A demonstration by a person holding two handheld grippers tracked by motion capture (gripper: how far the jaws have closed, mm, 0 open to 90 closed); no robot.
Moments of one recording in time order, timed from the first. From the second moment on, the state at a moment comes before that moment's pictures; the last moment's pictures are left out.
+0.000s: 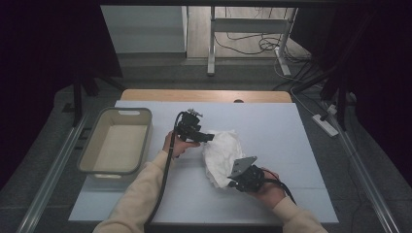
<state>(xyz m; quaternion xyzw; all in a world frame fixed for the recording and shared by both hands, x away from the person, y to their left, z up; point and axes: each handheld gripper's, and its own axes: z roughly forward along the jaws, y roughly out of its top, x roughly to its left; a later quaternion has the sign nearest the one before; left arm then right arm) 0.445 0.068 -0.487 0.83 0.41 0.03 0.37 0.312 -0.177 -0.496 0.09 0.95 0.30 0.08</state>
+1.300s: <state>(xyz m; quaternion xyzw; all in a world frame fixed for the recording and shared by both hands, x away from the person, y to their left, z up) 0.459 0.042 -0.524 0.84 0.42 0.00 0.34 0.304 -0.178 -0.492 0.10 0.94 0.33 0.05</state>
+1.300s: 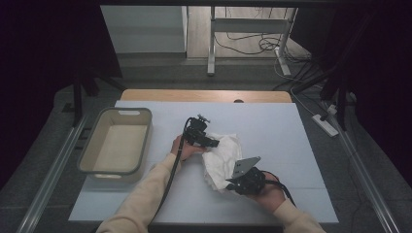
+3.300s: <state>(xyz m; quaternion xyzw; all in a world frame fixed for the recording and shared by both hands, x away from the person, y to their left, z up) 0.437 0.064 -0.474 0.82 0.35 0.00 0.45 0.304 -0.191 -0.467 0.12 0.90 0.41 0.08</state>
